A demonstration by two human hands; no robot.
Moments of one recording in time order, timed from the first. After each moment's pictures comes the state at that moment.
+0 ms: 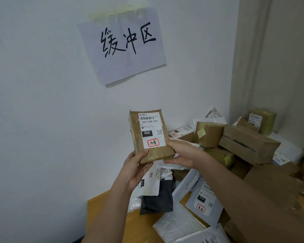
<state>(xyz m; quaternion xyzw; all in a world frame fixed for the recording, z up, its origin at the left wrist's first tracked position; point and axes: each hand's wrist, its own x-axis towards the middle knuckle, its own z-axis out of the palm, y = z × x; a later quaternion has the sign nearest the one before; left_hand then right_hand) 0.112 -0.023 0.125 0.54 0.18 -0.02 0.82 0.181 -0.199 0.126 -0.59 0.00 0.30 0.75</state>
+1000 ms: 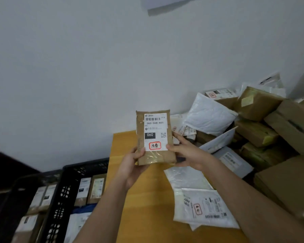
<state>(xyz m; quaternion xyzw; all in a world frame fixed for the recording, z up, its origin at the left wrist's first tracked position) -0.008 0.015 0.027 0.48 0.33 0.02 0.81 0.118 -0.158 0.028 -0.64 -0.06 0.47 0.61</state>
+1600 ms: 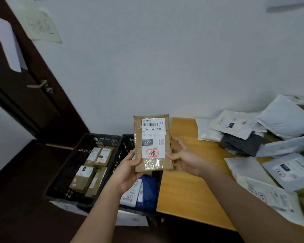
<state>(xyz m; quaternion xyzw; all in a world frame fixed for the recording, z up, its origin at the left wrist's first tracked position) -0.321 0.166 0.021 0.44 0.32 0.11 0.83 -0.140 0.025 0.031 -0.58 -0.16 0.55 0.58</state>
